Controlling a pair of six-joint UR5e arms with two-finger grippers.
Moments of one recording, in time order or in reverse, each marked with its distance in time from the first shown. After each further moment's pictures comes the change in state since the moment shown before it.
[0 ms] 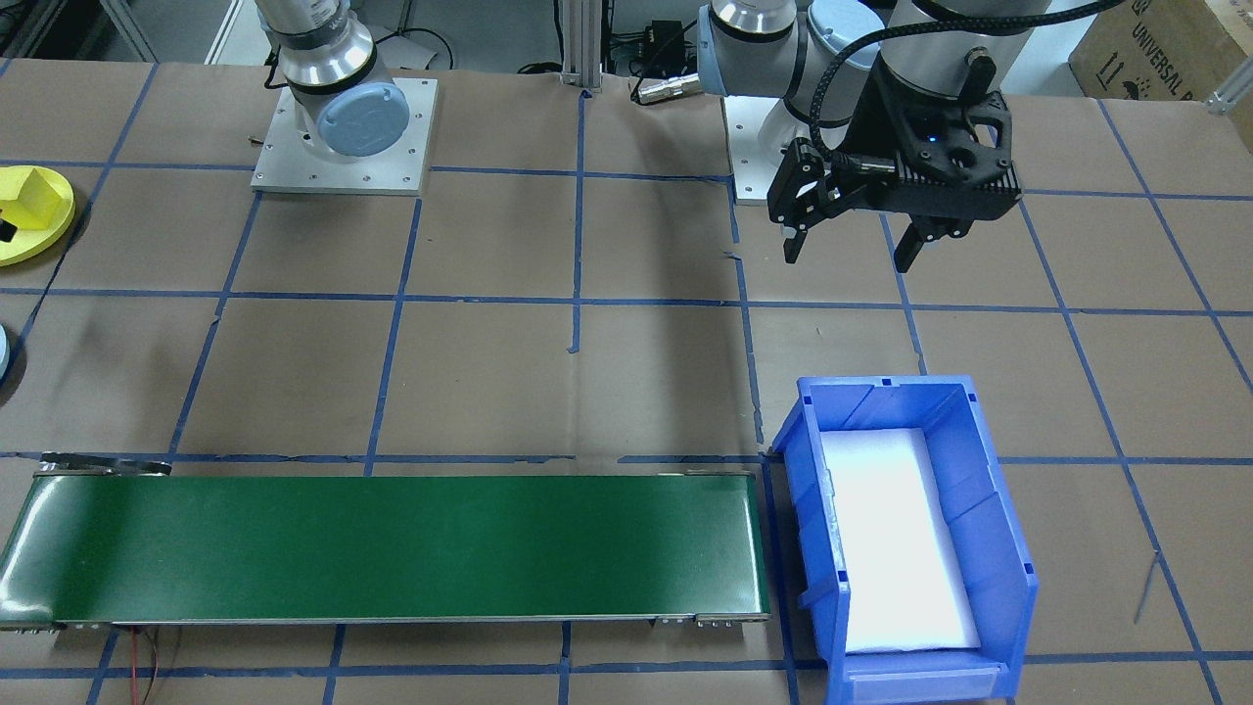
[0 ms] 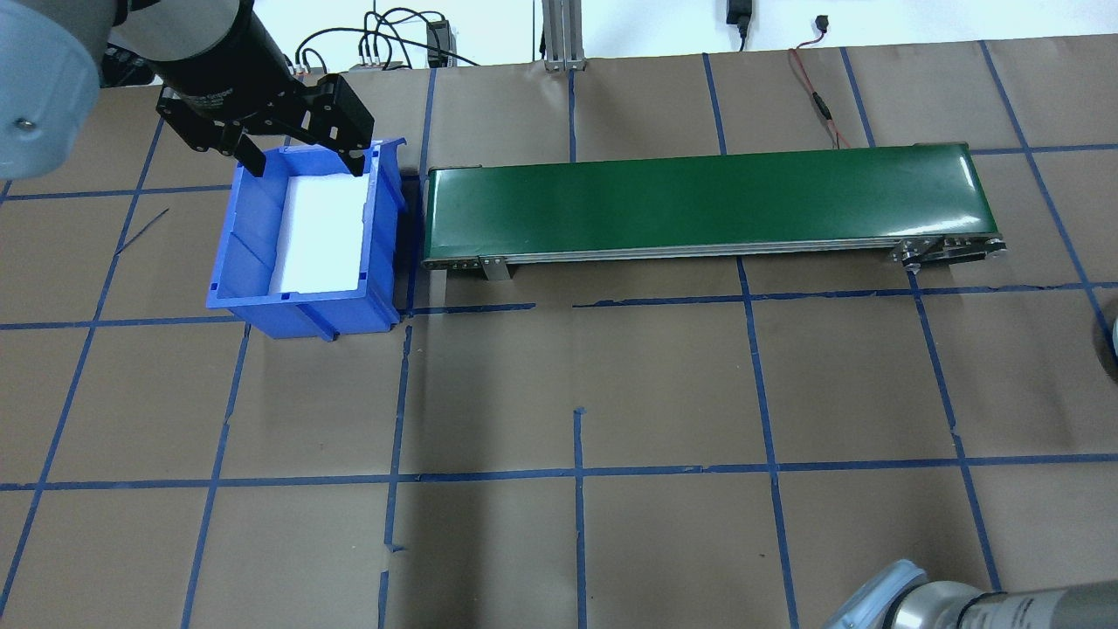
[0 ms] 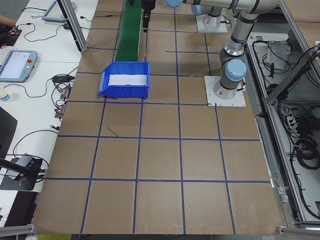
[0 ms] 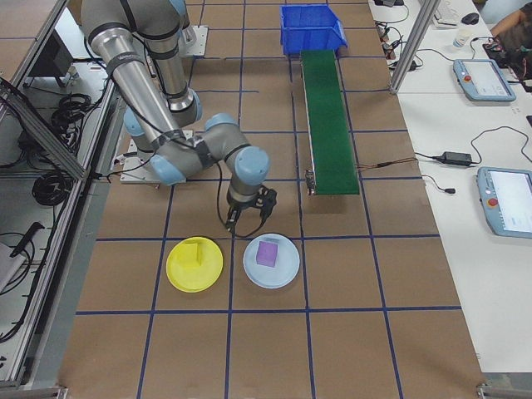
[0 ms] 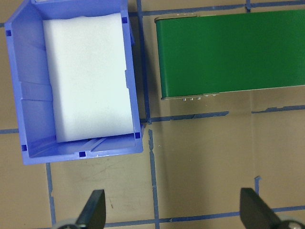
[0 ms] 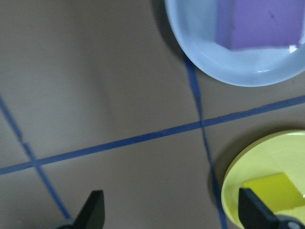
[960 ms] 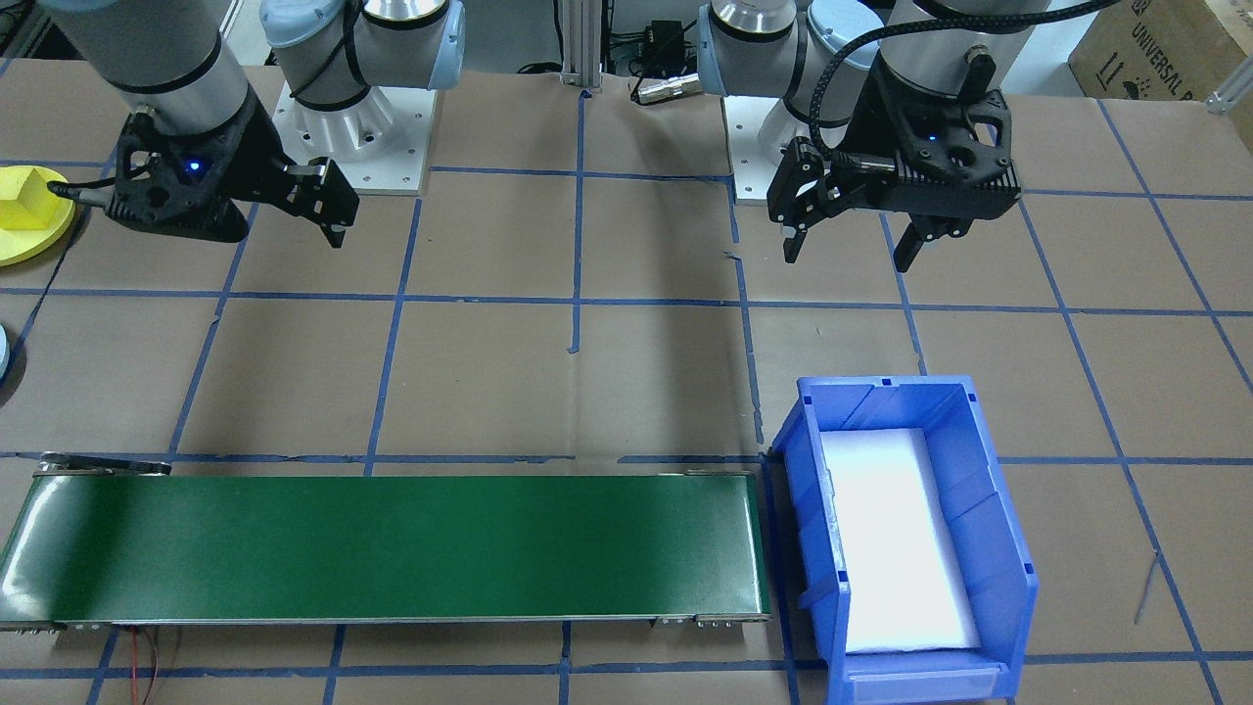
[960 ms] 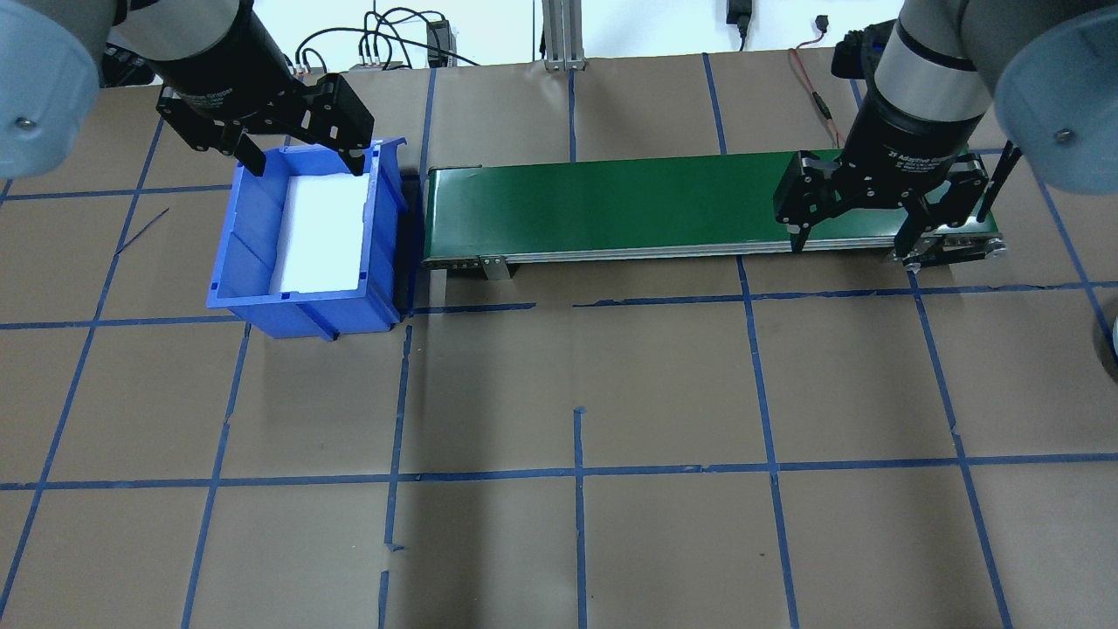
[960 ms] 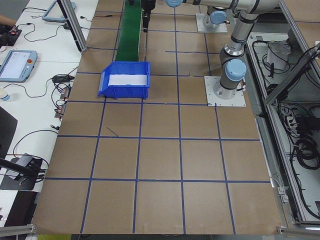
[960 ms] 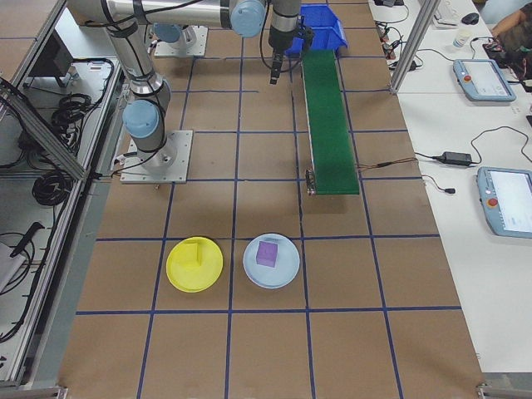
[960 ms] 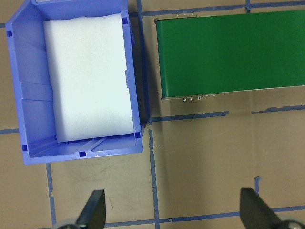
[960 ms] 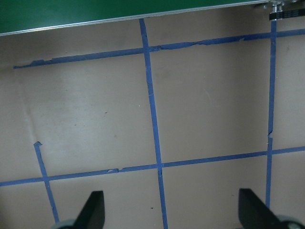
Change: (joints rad) left arm 0.000 0.001 0.000 0.000 -0.001 0.000; right arm 0.848 -0.150 -0.215 0.262 0.130 0.697
